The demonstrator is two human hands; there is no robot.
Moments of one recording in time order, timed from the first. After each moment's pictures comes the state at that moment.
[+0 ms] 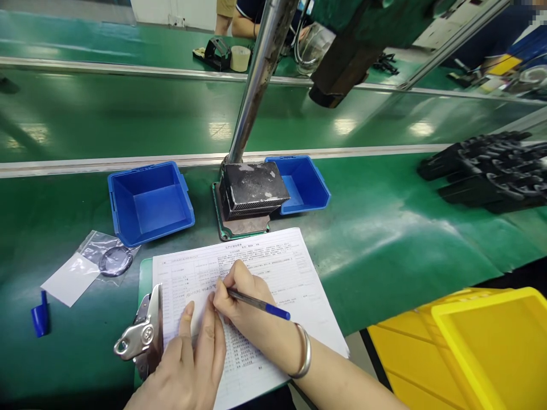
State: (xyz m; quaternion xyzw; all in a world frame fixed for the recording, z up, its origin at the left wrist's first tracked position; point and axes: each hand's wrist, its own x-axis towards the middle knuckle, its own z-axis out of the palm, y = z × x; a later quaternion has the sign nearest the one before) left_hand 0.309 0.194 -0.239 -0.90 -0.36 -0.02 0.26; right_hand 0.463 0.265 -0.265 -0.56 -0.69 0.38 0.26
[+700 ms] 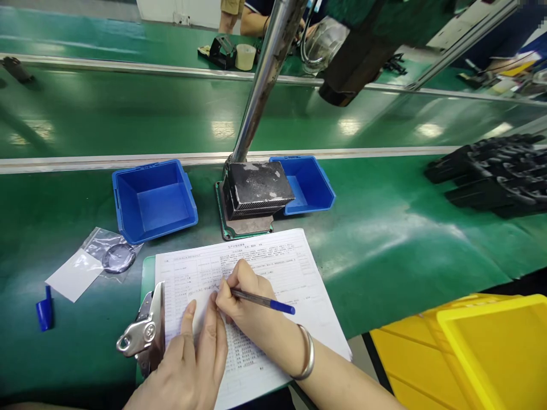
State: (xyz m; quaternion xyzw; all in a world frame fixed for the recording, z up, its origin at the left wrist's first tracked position) left_hand 0.310 0.194 -0.239 -0.90 -0.36 -0.03 0.25; right_hand 0.462 0.267 -0.261 -0.56 -0.68 0.39 0.27
